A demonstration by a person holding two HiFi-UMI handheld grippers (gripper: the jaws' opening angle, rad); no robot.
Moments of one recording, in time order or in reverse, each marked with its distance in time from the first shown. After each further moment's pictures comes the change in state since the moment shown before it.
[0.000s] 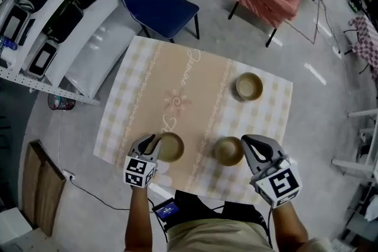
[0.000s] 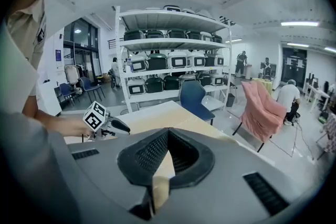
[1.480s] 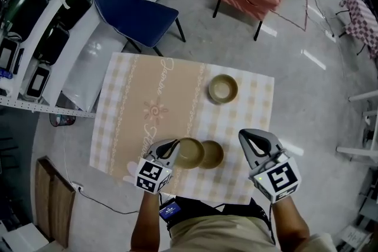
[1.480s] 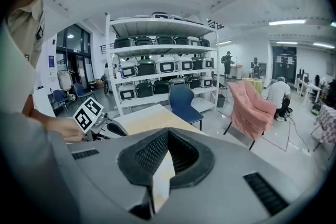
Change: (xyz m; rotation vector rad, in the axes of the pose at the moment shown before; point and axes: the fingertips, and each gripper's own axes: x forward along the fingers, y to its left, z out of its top) left arm 0.050 -0.144 0.102 0.083 0.013 -0.223; right arm -0.053 -0.088 -0.006 0.055 -0.046 -0.055
